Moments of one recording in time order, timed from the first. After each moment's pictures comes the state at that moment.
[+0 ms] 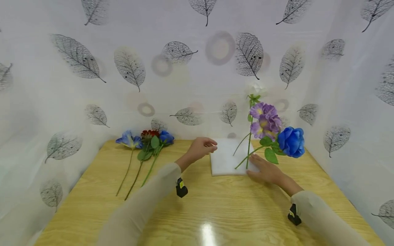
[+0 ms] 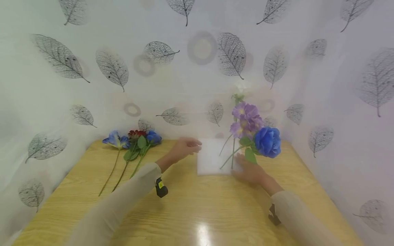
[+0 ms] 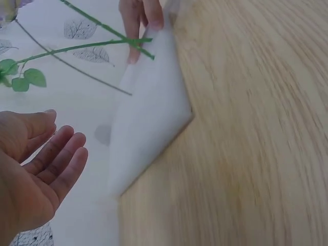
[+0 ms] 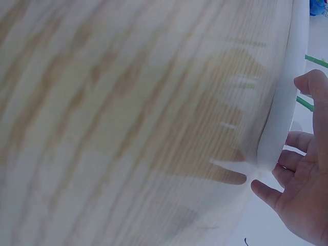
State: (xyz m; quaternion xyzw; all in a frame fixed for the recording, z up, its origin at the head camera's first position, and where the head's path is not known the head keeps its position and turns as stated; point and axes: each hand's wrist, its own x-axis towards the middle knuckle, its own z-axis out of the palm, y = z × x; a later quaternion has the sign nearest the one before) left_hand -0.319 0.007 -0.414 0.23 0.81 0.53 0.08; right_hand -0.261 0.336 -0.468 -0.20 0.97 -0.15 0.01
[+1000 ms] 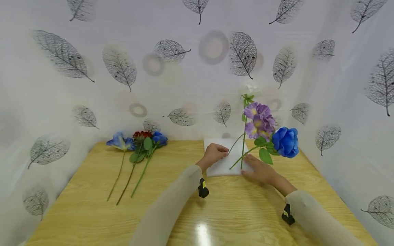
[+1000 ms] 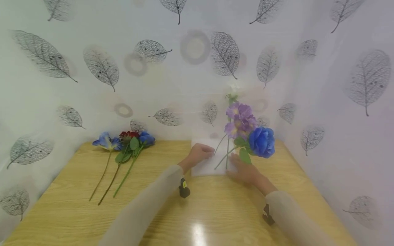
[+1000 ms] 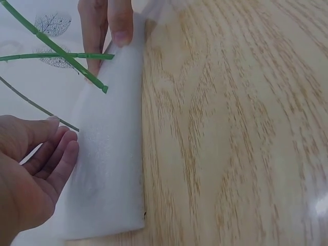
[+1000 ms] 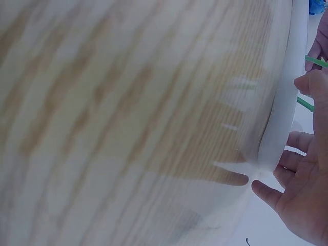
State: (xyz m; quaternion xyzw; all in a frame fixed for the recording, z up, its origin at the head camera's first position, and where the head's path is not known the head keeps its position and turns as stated) left_hand -0.329 0.091 -0.448 0.16 0.80 0.57 0.10; right_hand -0.258 0.332 -0.465 -0.18 0.97 -0.15 0.01
